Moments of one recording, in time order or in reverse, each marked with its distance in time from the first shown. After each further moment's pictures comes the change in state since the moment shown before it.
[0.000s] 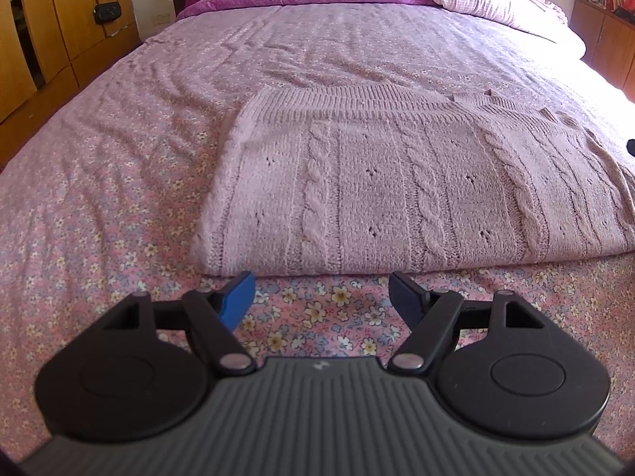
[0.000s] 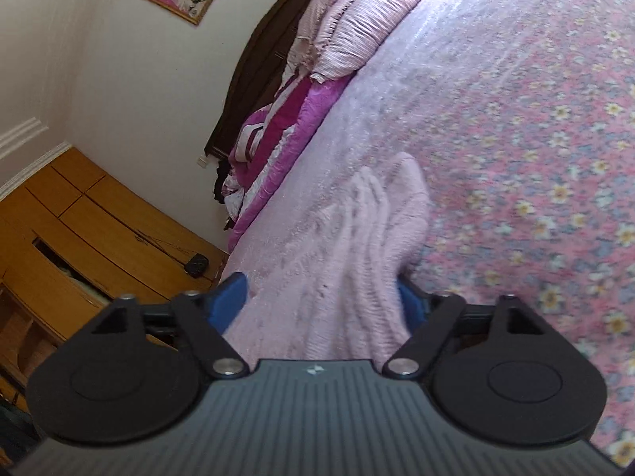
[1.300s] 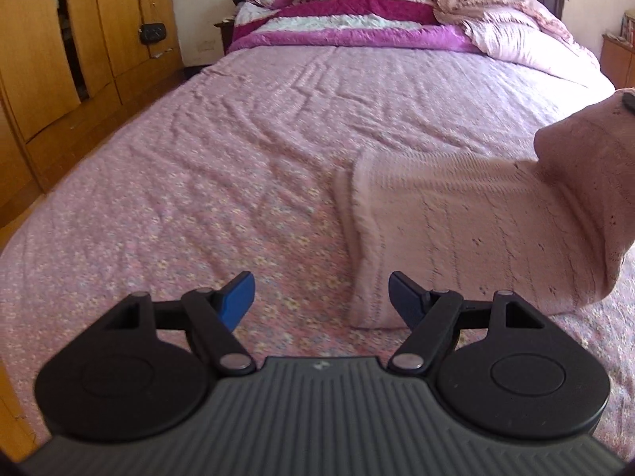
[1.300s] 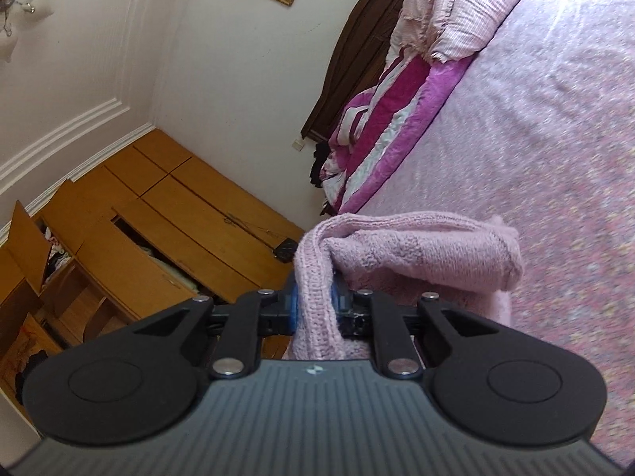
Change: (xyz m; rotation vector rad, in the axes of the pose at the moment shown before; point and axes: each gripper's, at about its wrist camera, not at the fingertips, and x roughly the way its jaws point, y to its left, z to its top) left arm -0.046 0.086 0.022 -0.065 -0.115 0.088; right arm 0.047 0.170 -0.030 -0.033 0.049 0.282
